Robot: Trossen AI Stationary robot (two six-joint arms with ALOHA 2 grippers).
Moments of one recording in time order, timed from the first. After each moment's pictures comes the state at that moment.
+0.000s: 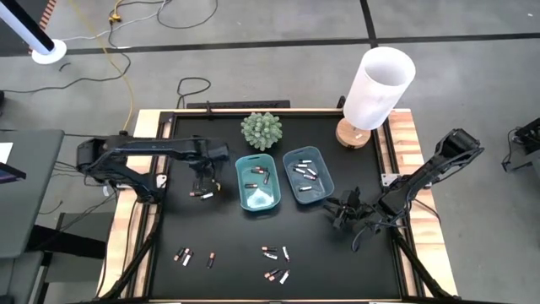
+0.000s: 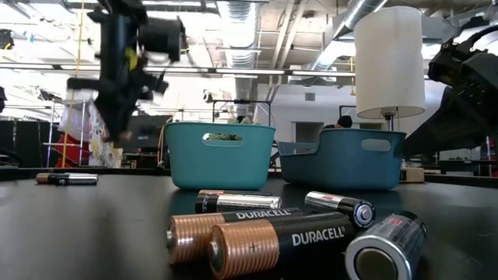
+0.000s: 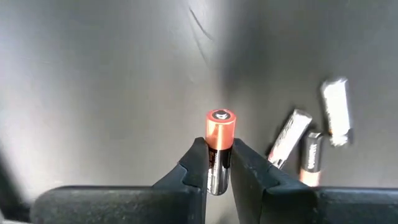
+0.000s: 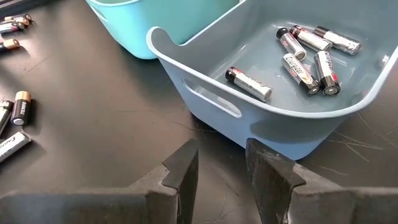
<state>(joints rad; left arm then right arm) 0.25 1.40 0.93 -1.07 -0.20 0.26 0.68 1.26 0.31 0.06 0.89 0.99</state>
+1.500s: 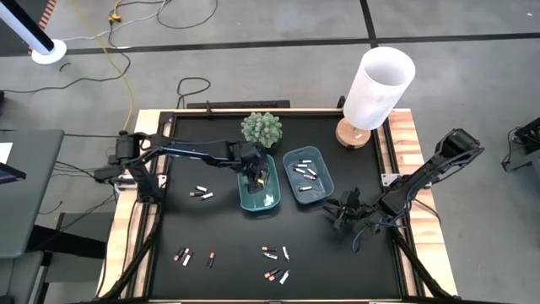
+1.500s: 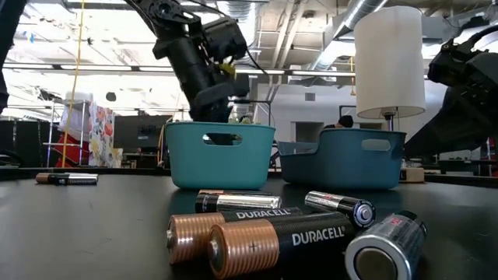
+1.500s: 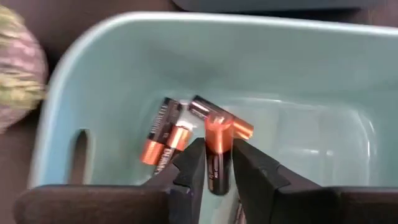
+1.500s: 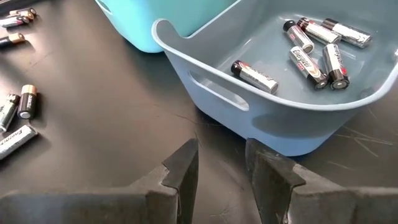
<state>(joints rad) 0.18 1.75 1.14 -0.40 -0.06 -0.05 0.68 1.26 0.31 0.06 0.86 0.99</state>
